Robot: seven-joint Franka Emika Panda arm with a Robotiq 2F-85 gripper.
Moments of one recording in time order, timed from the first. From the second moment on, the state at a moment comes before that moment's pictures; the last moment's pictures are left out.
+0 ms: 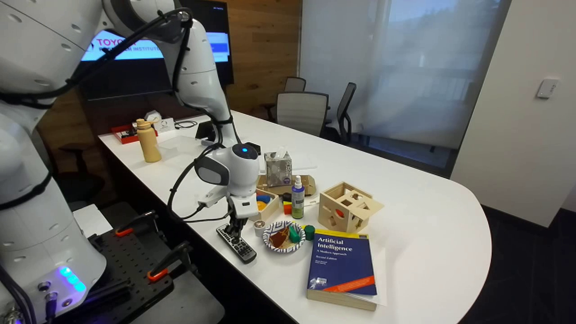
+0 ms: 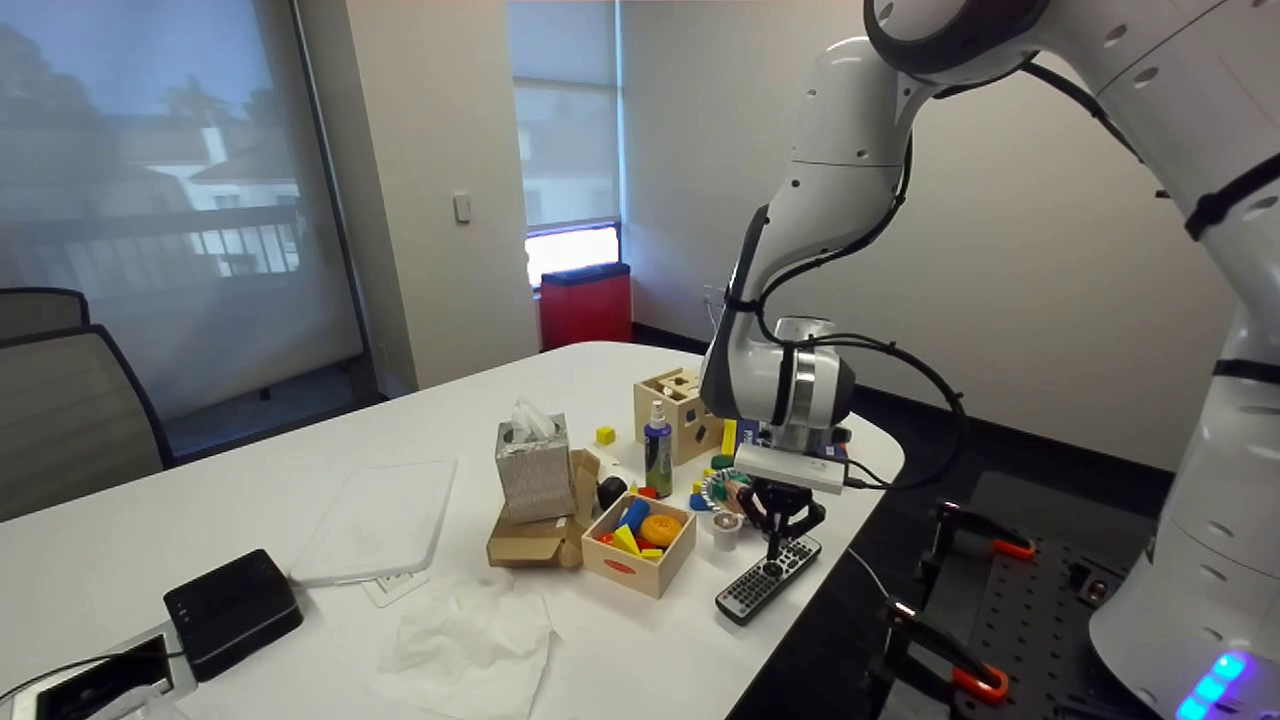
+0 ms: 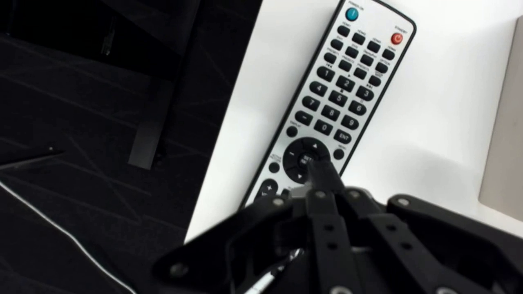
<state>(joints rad) -0.11 0.70 -0.01 -2.37 1.01 2.92 0.14</state>
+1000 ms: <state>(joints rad) -0.11 0.75 0.00 -2.34 1.01 2.90 0.14</state>
